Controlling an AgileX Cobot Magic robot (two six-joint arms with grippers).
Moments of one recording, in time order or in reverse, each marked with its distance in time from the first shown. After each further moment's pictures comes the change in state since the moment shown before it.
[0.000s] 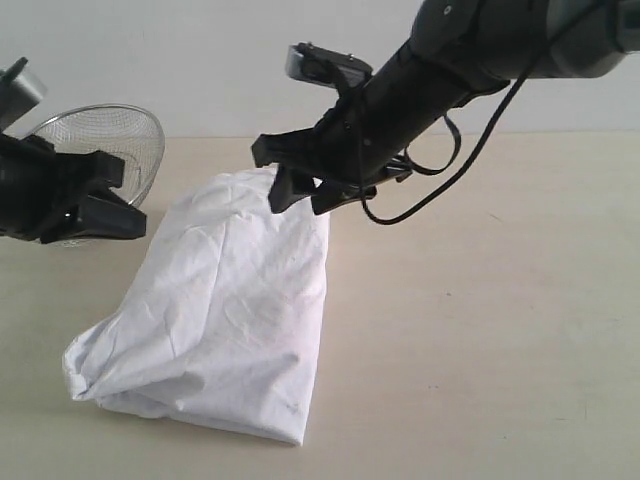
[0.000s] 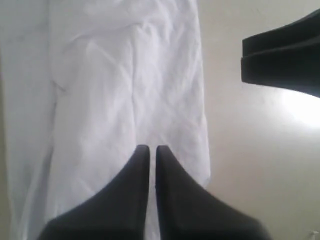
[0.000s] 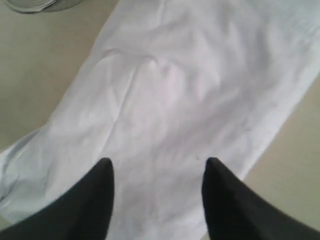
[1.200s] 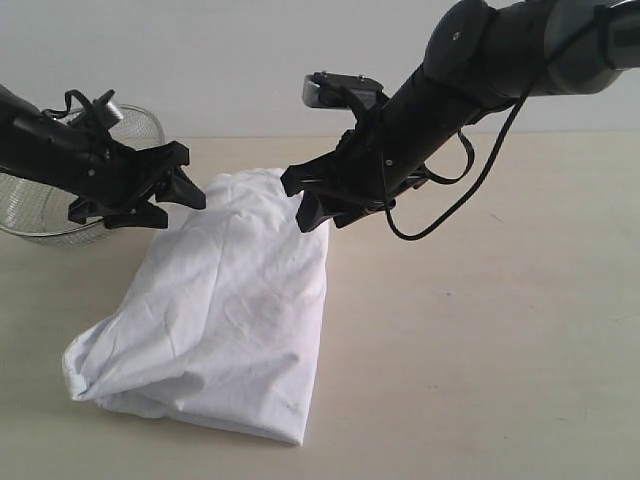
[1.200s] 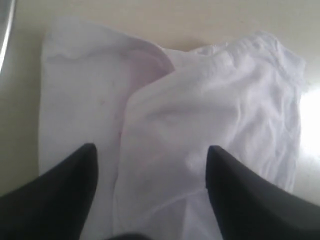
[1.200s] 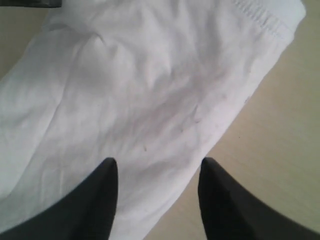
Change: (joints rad) left arm 0.022 0.566 -0.427 -0.046 -0.069 -0.061; right arm -0.036 0.046 0.012 -0.039 0.000 -0.126
